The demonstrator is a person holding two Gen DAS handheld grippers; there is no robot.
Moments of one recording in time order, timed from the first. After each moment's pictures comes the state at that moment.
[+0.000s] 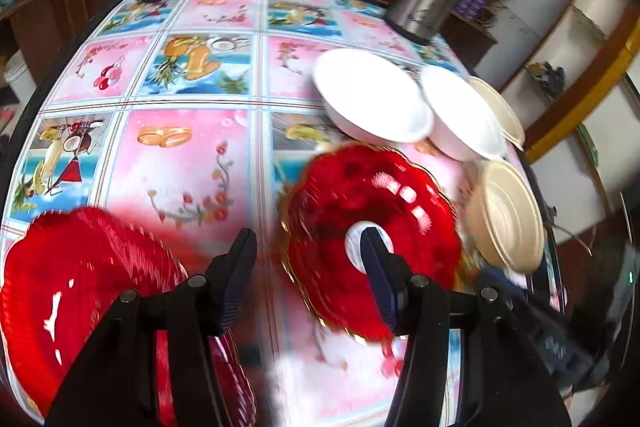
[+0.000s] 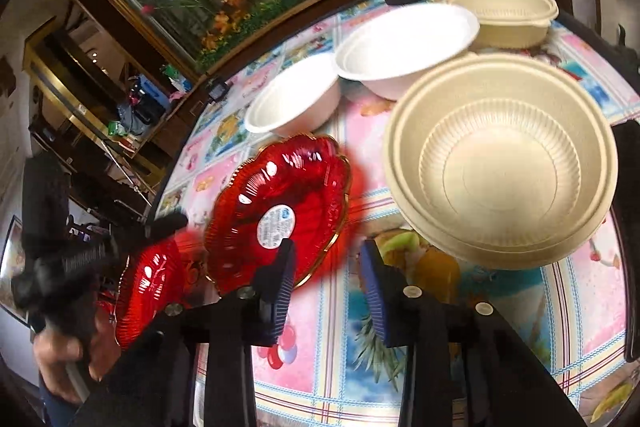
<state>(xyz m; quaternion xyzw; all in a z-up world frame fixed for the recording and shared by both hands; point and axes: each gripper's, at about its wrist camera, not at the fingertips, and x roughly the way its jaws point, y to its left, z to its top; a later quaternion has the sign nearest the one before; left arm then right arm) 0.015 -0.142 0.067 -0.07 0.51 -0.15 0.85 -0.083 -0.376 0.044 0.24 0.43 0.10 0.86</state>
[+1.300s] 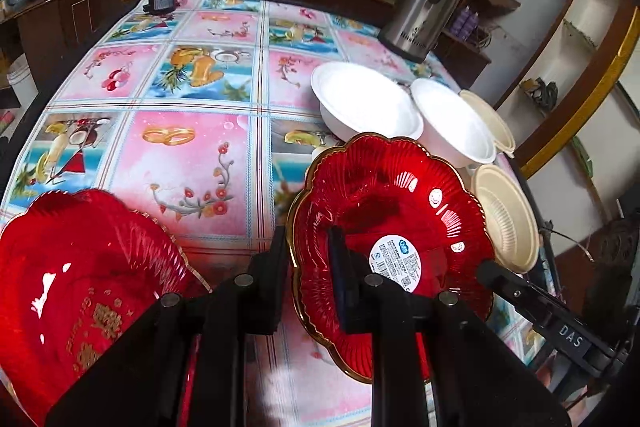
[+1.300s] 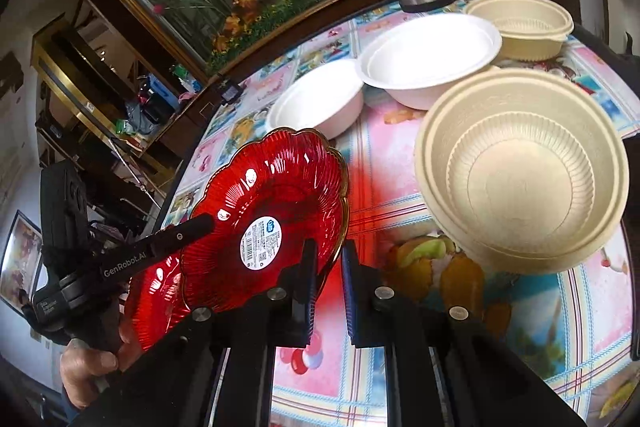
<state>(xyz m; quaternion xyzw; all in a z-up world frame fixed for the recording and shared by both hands) -0.014 -0.133 0.068 -0.09 0.46 -0.15 0.87 -0.084 -0.356 0.062 0.22 0.41 0.12 0.88</state>
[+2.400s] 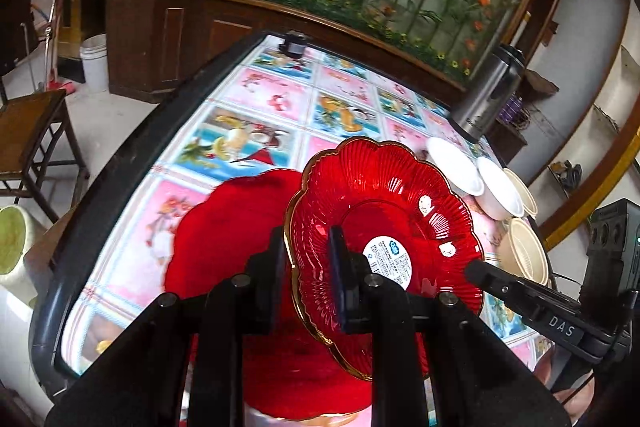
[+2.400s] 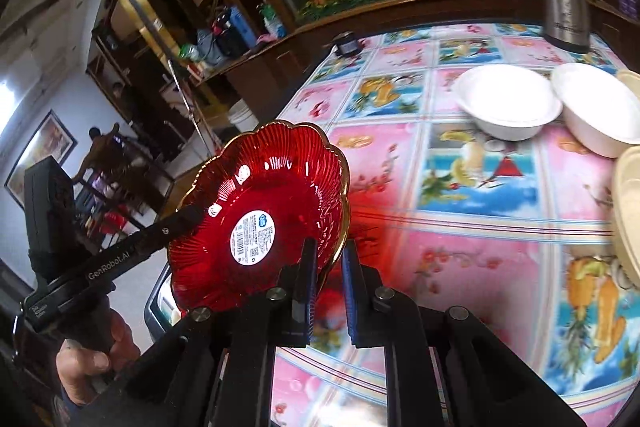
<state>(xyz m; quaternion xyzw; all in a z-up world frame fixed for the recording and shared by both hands) -0.099 0.021 0.085 -0.16 0.38 -0.04 0.91 -0.085 -0.193 0.090 0.10 0.43 0.25 0.86</state>
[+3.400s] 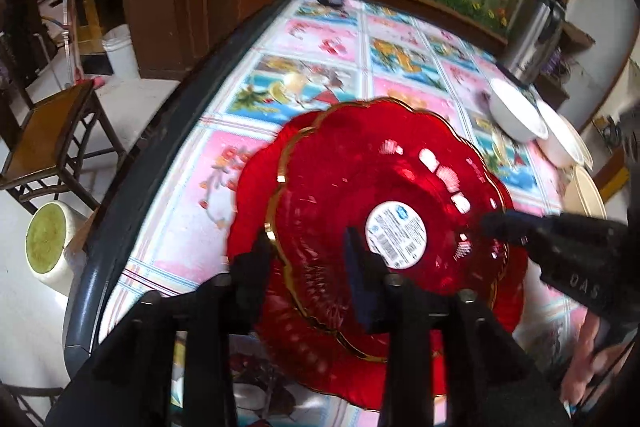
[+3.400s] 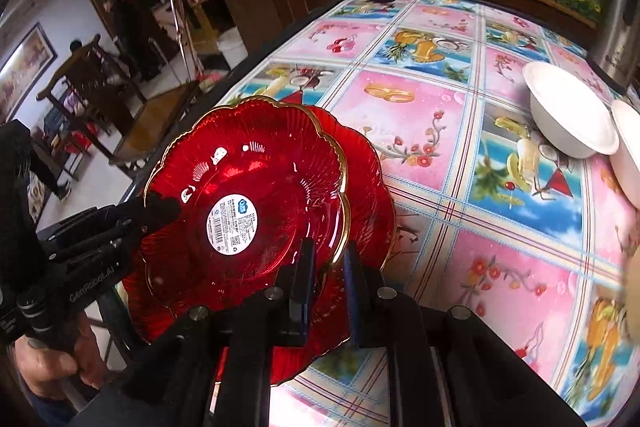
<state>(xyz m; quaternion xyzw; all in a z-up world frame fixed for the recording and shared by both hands) -0.095 0.034 0.040 -0.09 0.46 0.00 0.89 -0.056 -0.122 0.054 -0.04 0.50 0.24 0.83</state>
